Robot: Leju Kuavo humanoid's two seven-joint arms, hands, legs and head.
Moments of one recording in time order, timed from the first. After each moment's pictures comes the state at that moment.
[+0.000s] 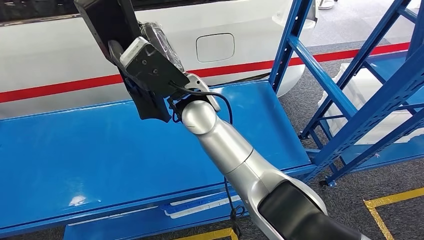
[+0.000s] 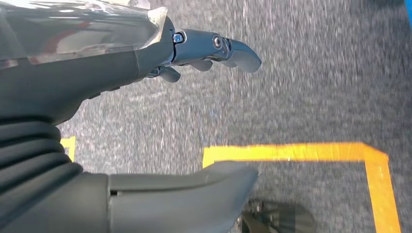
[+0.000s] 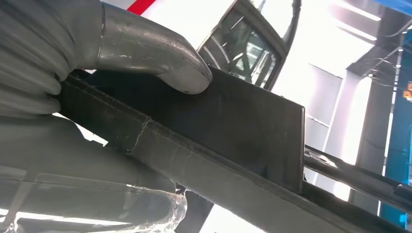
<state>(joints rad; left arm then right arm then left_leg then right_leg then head) -0.09 -0.16 1.07 -0.20 -1.08 0.21 -0.23 -0.92 0.34 0.58 -1.15 0.12 -0.22 -0.28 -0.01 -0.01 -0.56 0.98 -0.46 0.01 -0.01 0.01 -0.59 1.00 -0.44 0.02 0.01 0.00</state>
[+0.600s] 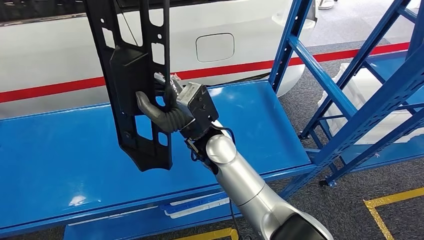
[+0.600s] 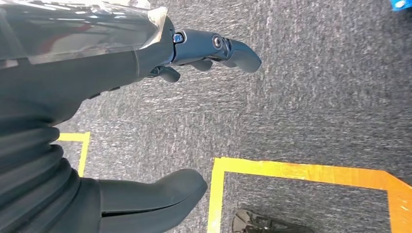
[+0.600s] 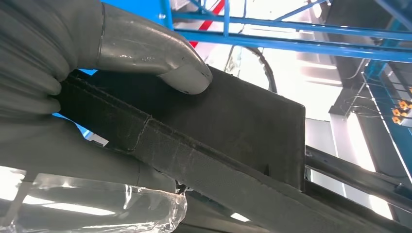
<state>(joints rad) -0.08 -0.16 1.10 -0.20 -1.06 0.26 -0.19 -0.64 0.25 0.59 -1.32 -0.18 0.00 -0.33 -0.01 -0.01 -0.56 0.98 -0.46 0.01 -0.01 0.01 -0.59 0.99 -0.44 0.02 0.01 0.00</state>
